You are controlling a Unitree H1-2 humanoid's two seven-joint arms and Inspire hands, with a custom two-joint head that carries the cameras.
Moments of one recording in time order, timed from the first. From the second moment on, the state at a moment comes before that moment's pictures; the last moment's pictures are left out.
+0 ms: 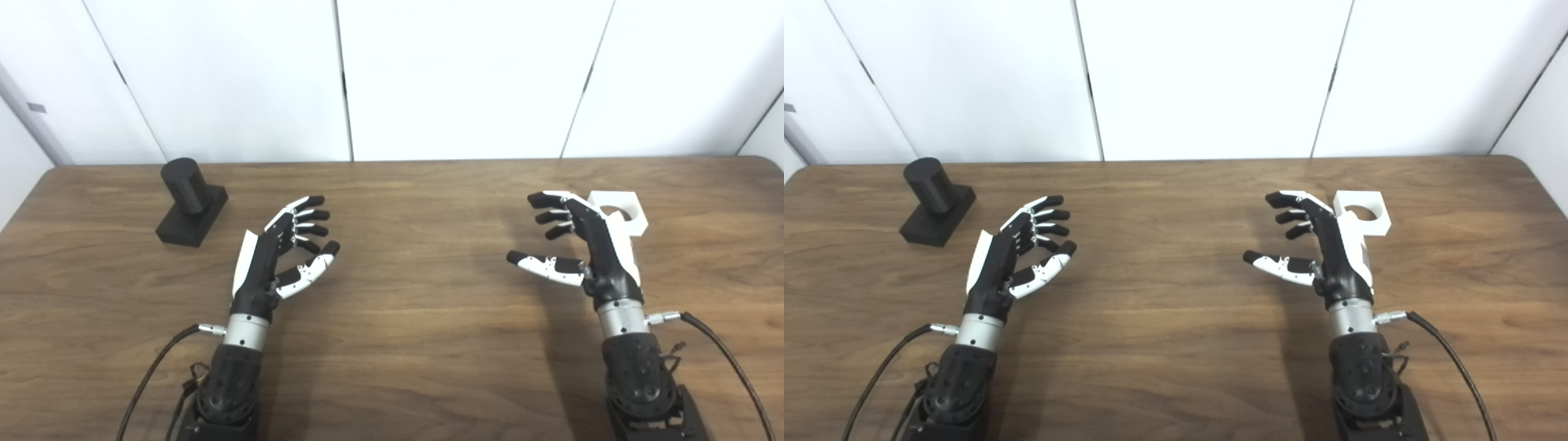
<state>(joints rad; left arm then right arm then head) -0.17 0.11 -0.04 0.19 0.19 -0.32 0.01 -0.09 -0.14 0.00 -0.12 -0.44 0.01 -0.12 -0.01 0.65</state>
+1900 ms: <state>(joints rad) -0.19 0.10 -0.07 0.22 0.24 -0.36 0.05 -0.06 -0.18 -0.01 -0.09 -0.38 -0.07 -0.13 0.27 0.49</state>
